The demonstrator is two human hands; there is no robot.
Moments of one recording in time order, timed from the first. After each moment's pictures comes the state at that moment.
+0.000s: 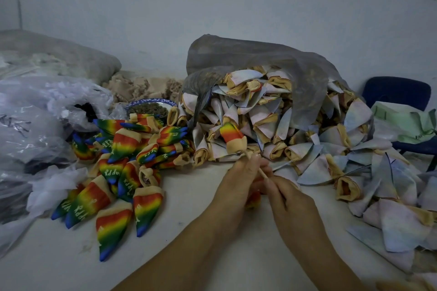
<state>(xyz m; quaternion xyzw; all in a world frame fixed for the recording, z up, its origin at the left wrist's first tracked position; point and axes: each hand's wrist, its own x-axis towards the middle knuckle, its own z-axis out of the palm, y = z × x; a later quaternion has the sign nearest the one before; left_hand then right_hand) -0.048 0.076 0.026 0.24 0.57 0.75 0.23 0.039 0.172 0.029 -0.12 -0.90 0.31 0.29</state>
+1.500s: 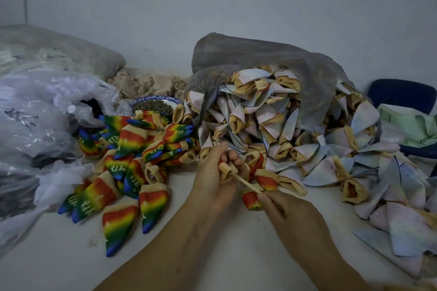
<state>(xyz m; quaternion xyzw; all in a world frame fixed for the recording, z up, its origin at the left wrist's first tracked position) -0.073 0.048 0.048 0.09 0.28 0.91 0.28 0.049 0.166 0.026 -0.09 -0.95 0.19 0.21</state>
